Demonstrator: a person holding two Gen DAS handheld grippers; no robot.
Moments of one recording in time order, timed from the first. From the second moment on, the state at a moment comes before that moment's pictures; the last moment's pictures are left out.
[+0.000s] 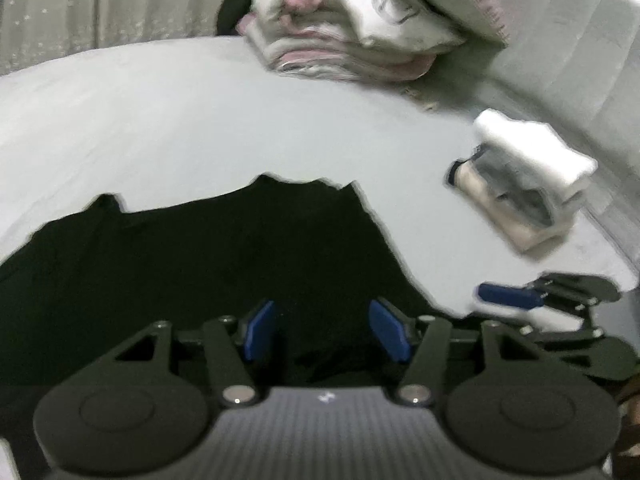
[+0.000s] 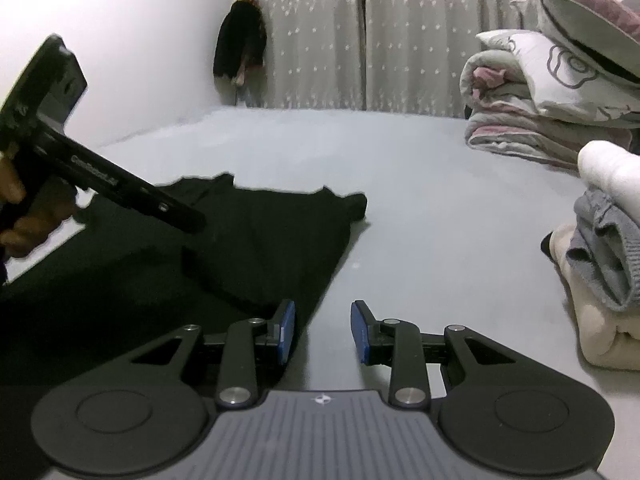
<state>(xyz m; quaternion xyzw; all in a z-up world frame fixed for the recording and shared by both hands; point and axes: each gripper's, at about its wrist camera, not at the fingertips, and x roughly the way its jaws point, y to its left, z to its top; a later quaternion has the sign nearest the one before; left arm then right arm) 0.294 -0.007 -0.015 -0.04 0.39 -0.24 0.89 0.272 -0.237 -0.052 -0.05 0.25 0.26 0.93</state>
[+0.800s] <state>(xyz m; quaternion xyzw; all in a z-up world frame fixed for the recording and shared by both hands) 0.221 -0.016 -0.031 -0.08 0.44 -0.15 0.88 0.289 -0.286 -0.076 0.18 0.36 0.29 0.87</state>
